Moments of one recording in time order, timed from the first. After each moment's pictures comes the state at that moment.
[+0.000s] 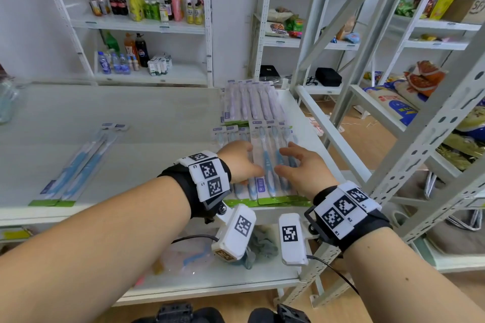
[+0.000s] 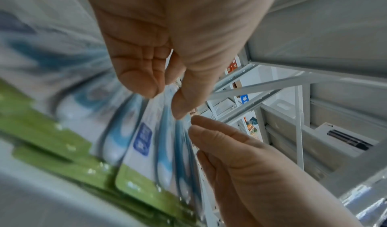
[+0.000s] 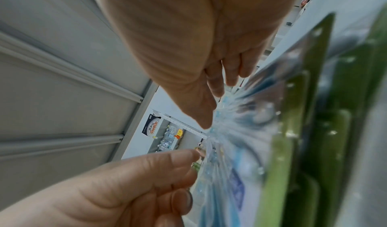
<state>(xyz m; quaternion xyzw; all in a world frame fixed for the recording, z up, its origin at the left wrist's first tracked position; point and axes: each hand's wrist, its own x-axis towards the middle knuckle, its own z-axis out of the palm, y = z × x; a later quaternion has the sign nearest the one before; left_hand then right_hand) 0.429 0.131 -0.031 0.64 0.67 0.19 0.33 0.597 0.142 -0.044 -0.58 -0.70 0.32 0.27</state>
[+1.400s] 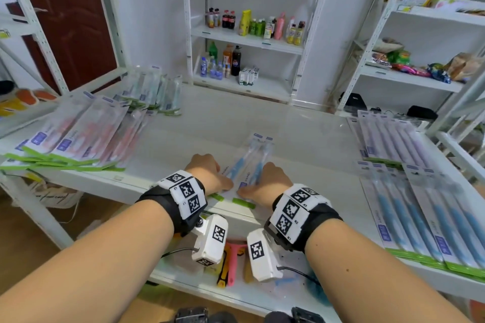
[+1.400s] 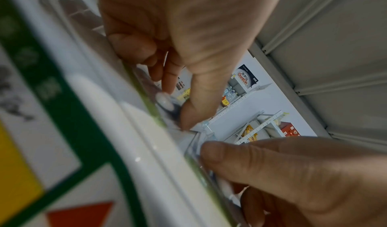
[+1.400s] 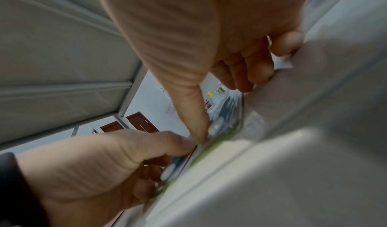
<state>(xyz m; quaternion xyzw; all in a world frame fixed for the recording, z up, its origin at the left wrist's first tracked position) 0.087 0.015 -0.064 0.44 0.86 0.16 0.21 0.230 0.070 -0.055 -0.53 -0.80 0.28 0.02</state>
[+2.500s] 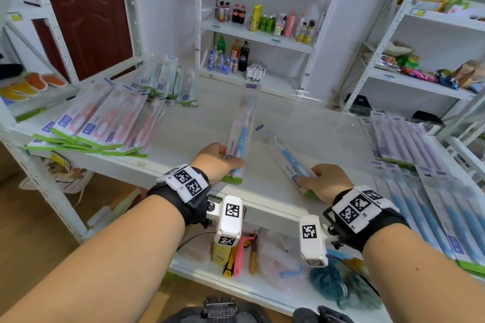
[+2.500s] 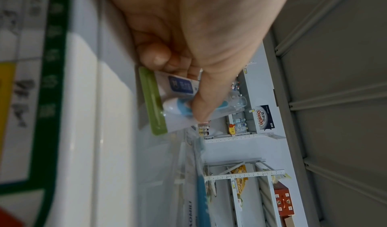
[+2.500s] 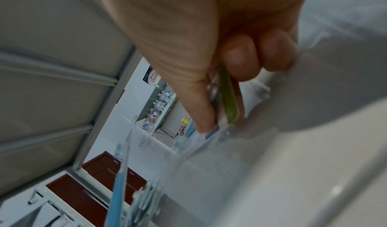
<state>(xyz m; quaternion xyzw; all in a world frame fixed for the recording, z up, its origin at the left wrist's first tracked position) 0.065 -0.004 -0.084 0.36 0.72 0.48 0.34 0.289 0.093 -0.048 -0.57 -0.79 0.22 0.05</state>
